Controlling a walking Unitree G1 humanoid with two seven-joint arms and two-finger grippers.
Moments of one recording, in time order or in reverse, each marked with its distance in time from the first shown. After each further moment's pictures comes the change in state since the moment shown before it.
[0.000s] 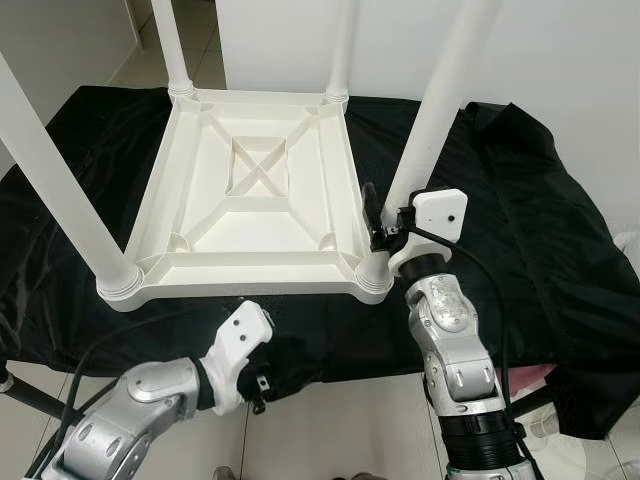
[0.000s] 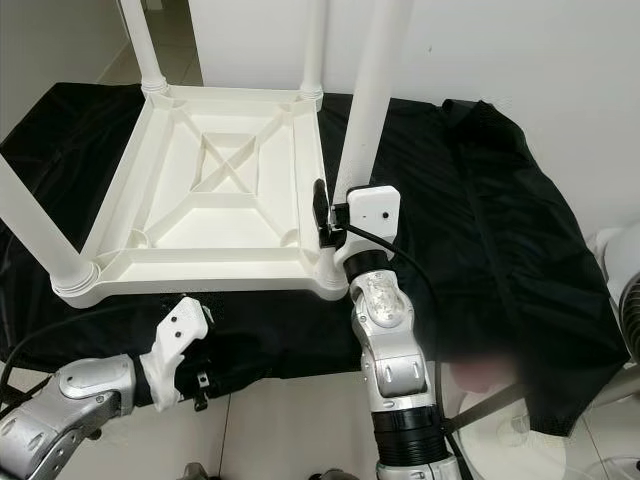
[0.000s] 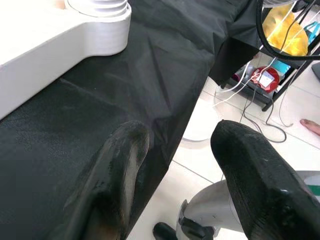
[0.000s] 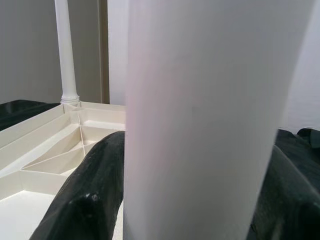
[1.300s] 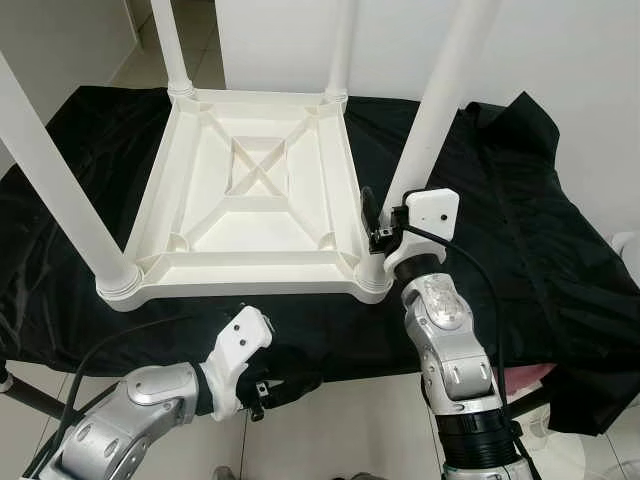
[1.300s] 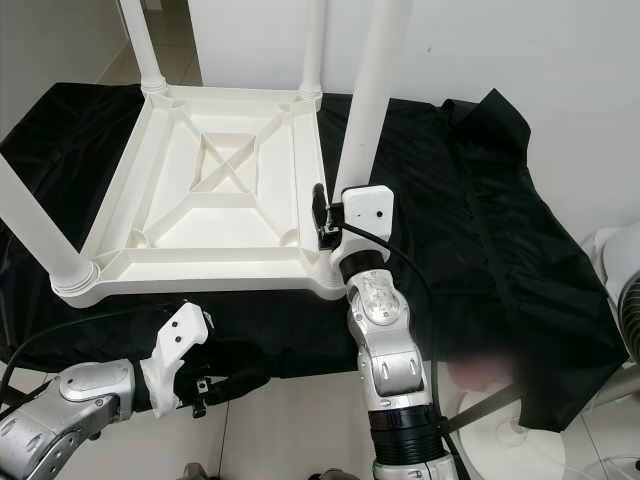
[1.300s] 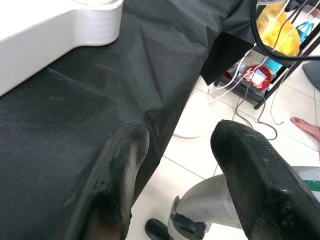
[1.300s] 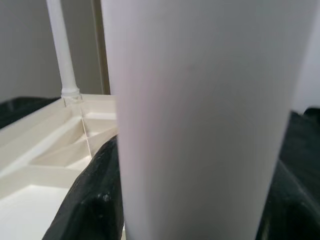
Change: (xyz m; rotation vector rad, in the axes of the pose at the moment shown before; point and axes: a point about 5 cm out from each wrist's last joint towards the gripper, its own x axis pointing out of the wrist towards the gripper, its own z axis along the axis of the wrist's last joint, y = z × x) left arm 0.000 -0.001 -0.005 -0.030 0.009 -0.022; right arm 0.001 0.009 -0.003 0.127 0.064 0.004
